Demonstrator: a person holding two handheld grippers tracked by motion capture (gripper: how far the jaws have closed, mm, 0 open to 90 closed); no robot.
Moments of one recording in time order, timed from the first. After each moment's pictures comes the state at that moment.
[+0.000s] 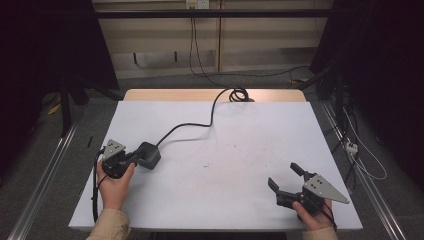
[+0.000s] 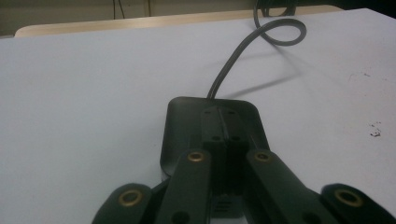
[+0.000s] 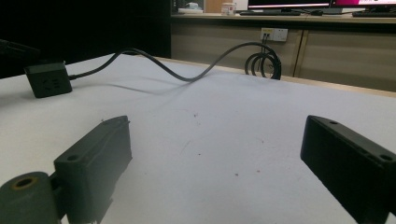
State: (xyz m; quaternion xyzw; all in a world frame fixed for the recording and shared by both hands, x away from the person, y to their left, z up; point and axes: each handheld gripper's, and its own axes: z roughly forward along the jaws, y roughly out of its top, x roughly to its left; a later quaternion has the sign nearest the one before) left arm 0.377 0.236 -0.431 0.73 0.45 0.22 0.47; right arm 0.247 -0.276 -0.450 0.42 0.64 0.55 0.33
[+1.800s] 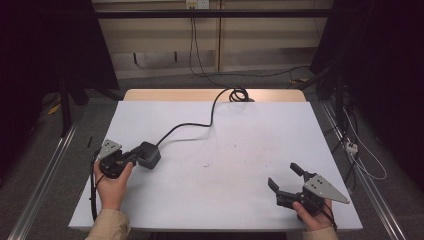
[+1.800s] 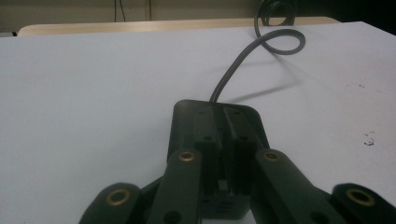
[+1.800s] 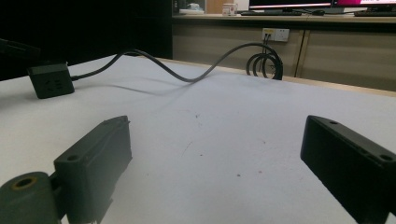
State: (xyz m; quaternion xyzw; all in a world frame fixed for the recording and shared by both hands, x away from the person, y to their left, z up) left arm 0.376 0.241 -0.428 0.71 0.46 0.21 0.49; right arm 0.247 -0.276 -0.449 0.42 0.64 0.55 0.33
